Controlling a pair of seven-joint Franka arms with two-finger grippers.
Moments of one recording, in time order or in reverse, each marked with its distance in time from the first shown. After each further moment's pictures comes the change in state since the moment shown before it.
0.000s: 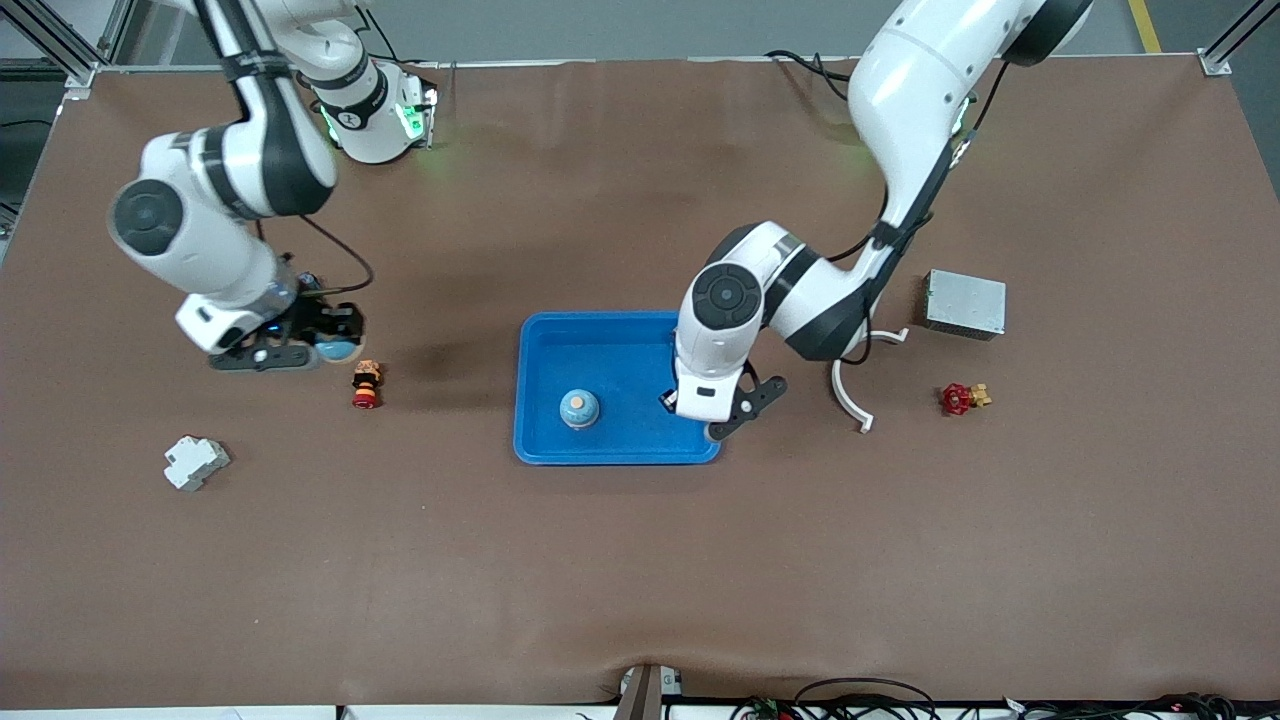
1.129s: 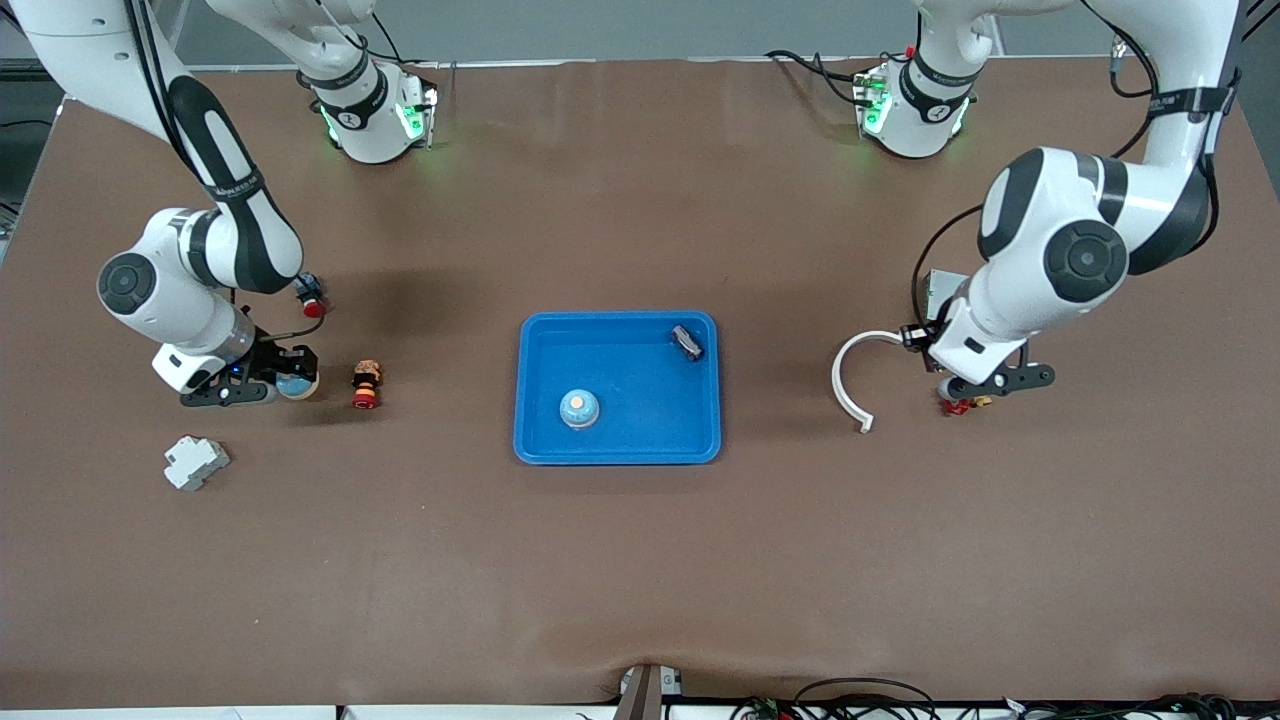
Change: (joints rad) left arm 0.459 -0.463 0.006 -0.538 -0.103 -0.074 0.962; right arm -0.187 0.276 0.004 -0.078 0.001 0.384 -0.218
